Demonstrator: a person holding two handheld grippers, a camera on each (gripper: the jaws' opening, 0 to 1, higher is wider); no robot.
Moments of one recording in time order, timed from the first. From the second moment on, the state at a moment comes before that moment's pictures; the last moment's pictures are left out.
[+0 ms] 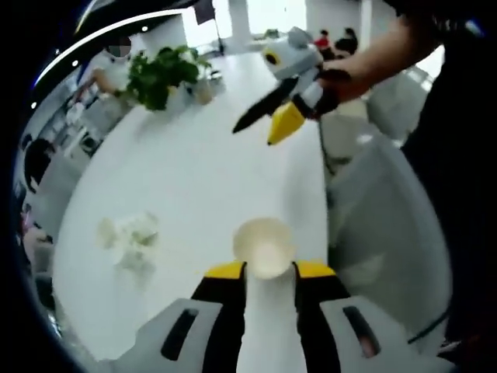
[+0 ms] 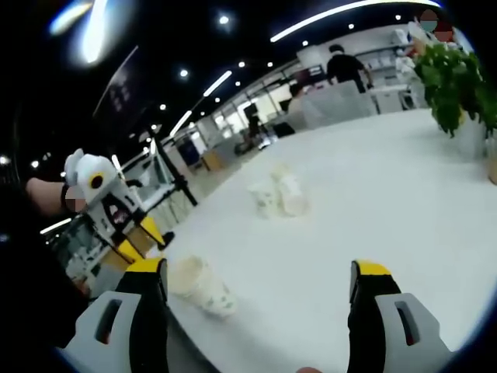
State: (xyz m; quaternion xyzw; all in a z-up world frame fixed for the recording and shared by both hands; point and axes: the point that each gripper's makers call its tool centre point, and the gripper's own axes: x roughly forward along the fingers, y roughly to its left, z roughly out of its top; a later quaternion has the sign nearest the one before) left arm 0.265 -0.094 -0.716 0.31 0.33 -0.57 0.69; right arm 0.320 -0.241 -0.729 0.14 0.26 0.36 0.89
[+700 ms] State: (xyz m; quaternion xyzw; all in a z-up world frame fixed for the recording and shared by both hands) left arm 0.299 -0.073 -0.694 0.20 0.31 -0.50 0.78; right arm 0.327 -0.247 -0.717 0.11 0.24 0.35 0.90
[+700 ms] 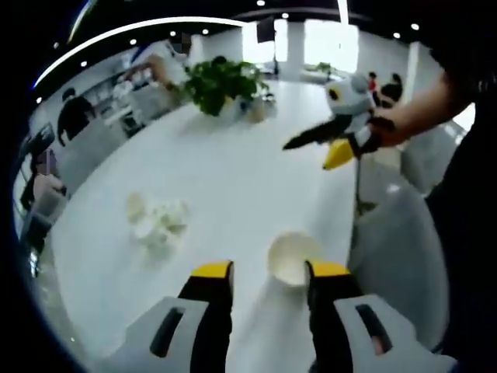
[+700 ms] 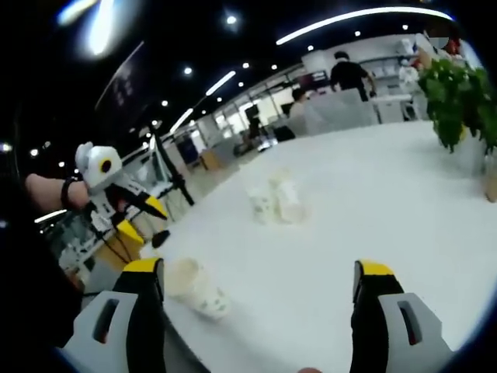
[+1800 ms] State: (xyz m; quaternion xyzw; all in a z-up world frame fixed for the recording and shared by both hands) left arm 0.361 -0.035 -0.686 0.02 0.25 -0.40 0.88; right arm 0.343 -0.264 -0.707 0.00 0.23 0.36 0.90
